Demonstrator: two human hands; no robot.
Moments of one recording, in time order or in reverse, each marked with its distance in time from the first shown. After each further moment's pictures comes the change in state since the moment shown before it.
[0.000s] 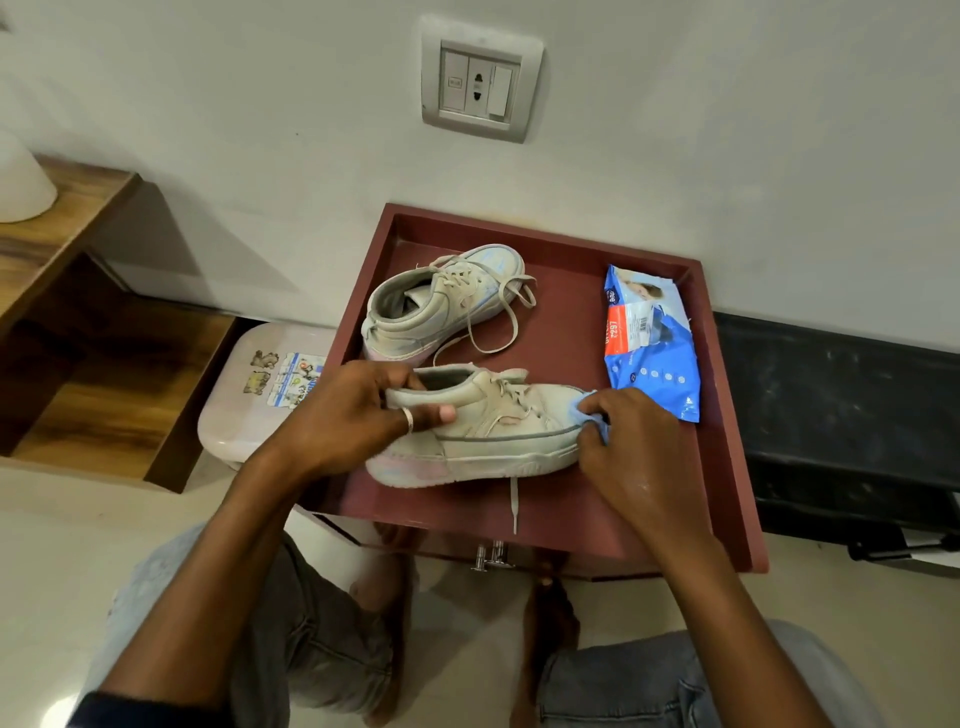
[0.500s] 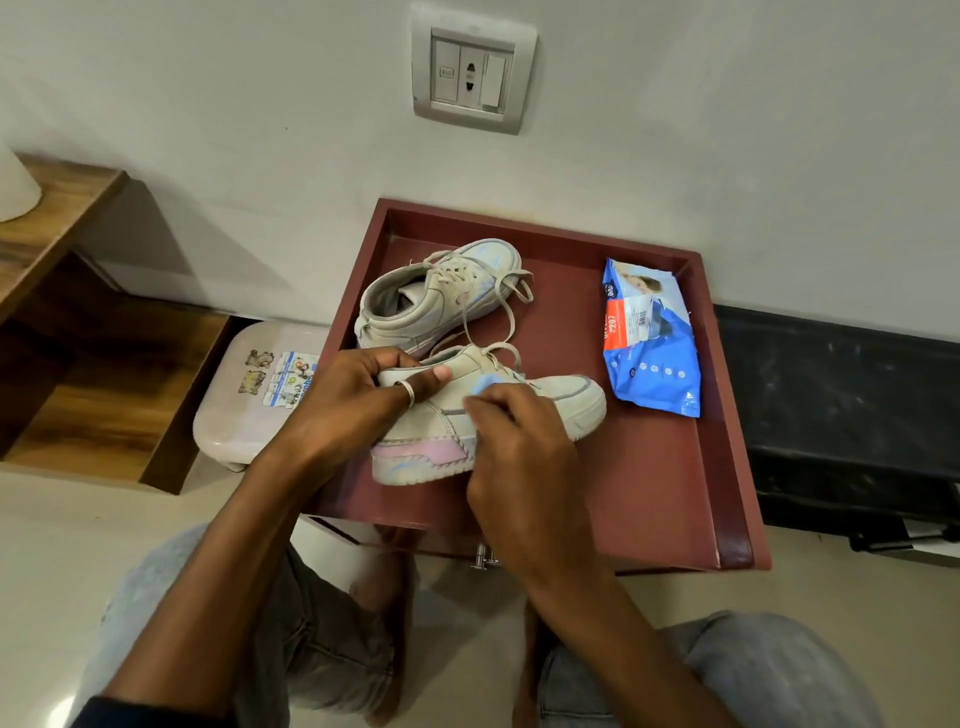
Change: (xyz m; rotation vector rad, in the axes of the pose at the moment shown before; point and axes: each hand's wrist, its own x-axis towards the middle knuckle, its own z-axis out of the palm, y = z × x) left_hand 0.004 0.014 0.009 -0.406 0.092 -0.172; right_hand -0.028 -0.083 0.038 0.074 0.150 -0.207
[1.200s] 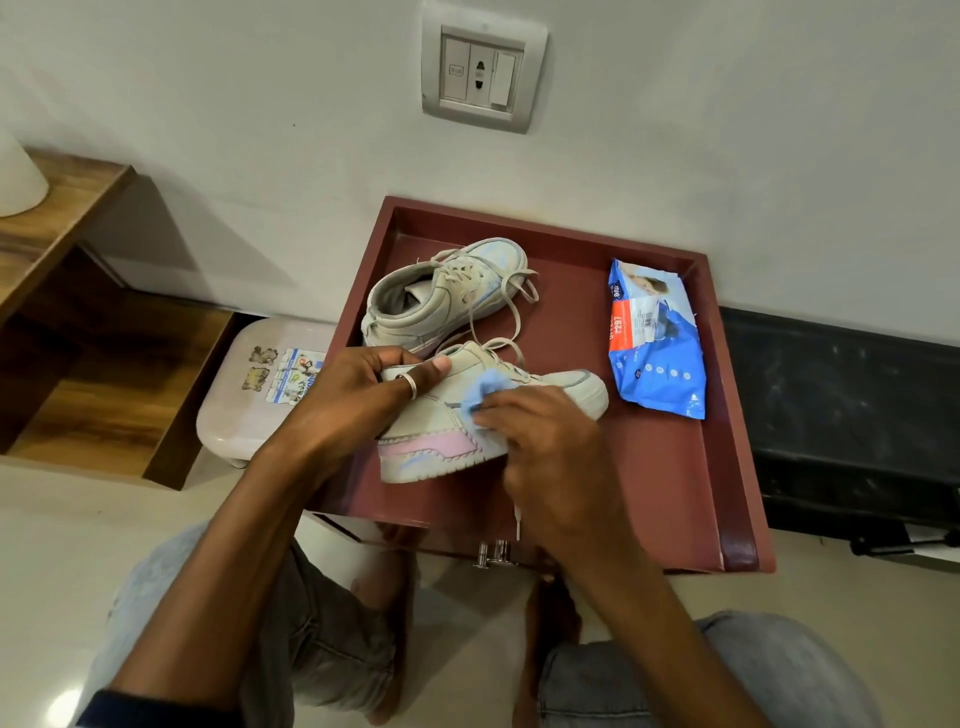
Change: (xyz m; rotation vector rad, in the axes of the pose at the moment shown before) left_hand -0.001 0.005 -0.001 -0.043 -0.010 -0.053; right_hand 0.010 0.024 -0.012 0.139 -0.076 -0.181
